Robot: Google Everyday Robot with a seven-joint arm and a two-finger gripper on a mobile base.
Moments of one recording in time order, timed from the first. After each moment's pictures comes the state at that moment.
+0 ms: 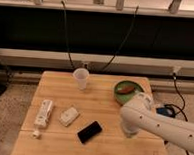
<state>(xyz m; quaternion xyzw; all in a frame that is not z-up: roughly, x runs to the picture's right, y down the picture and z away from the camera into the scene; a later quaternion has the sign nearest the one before) 0.170 0.265 0.711 -0.34 -0.02 -0.10 0.93</state>
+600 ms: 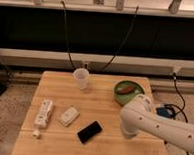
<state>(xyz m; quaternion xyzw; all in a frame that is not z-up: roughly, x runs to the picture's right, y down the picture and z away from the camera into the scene) 0.165 0.277 0.719 -0.35 -0.03 -0.10 0.93</state>
